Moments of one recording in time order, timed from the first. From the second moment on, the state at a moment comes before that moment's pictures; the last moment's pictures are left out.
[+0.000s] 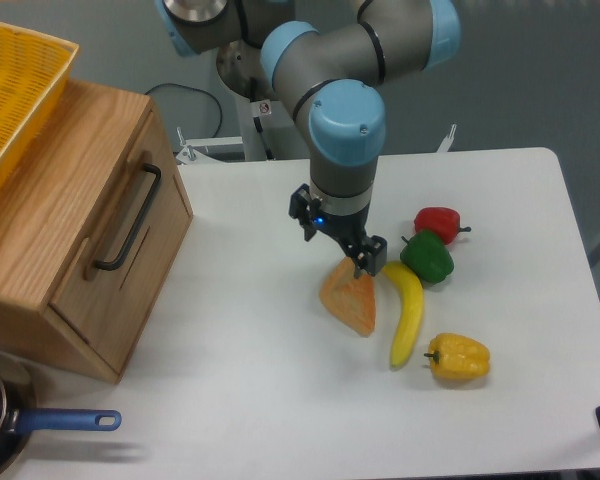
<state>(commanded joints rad) 2.46 -1.79 -1.58 -1.37 1.47 1.00</state>
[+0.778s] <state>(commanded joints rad) 2.36 -1.74 -1.55 -1.44 1.29 0.71</state>
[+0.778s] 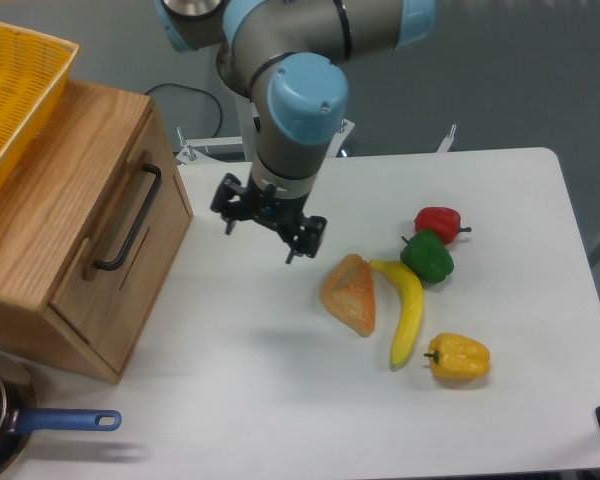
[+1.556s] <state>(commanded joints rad) 2.27 -1.73 -1.54 -1.44 1.28 0.65</state>
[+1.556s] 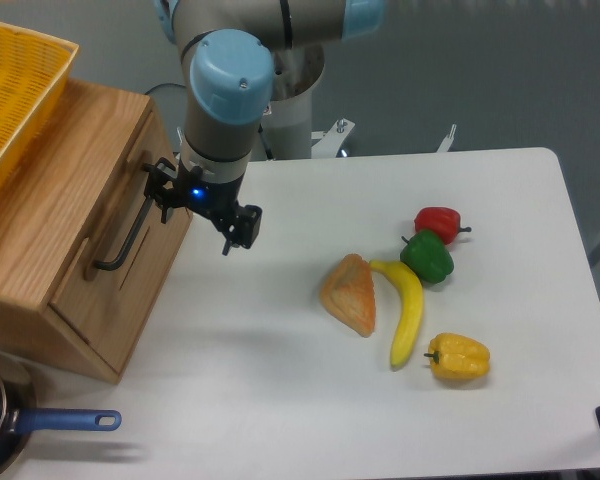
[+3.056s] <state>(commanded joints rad) 2.22 -1.73 -1.54 -1.44 1.29 0.63</state>
